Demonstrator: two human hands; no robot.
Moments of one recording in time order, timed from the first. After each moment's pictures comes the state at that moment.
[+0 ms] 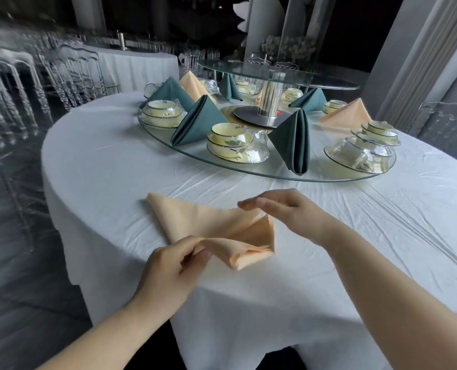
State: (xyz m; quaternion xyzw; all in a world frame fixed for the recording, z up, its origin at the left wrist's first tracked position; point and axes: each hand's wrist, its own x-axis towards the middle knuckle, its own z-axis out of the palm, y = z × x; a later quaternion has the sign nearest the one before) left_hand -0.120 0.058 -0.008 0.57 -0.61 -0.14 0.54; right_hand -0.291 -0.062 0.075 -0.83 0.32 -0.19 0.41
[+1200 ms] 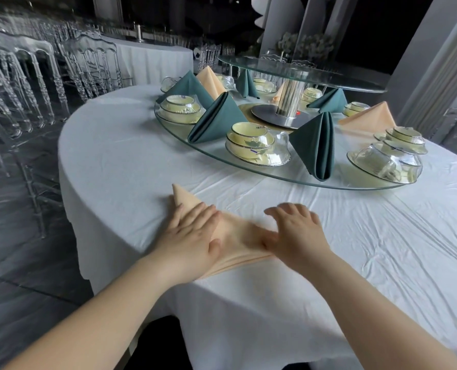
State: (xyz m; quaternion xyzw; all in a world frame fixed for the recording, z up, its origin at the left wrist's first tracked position) left_hand -0.090 0.012 0.006 0.73 -0.68 -0.02 0.08; right_hand -0.254 -0.055 0.042 -0.86 0.50 -0.08 0.02
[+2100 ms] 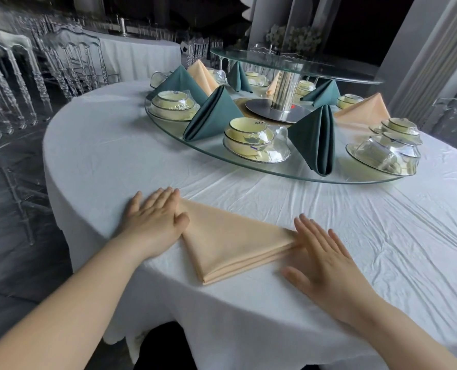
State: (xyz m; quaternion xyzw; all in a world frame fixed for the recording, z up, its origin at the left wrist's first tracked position) left_hand -0.030 -0.007 0.010 0.80 -0.59 -0.07 0.05; right_hand -0.294 -0.032 0.020 -0.88 0.45 -0.09 0.04
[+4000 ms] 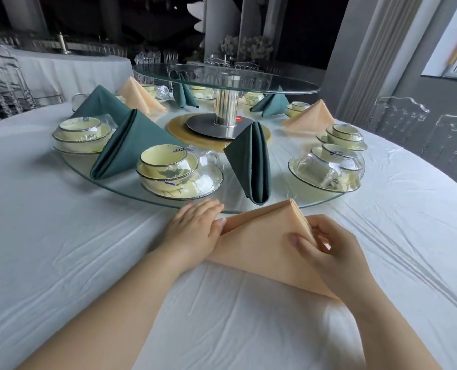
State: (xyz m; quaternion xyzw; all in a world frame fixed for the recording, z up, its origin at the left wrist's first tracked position) left_hand -0.154 -0.157 0.018 0.65 -0.73 -0.02 0.21; right_hand -0.367 -0.136 0.041 -0.71 0.47 -0.46 0.24
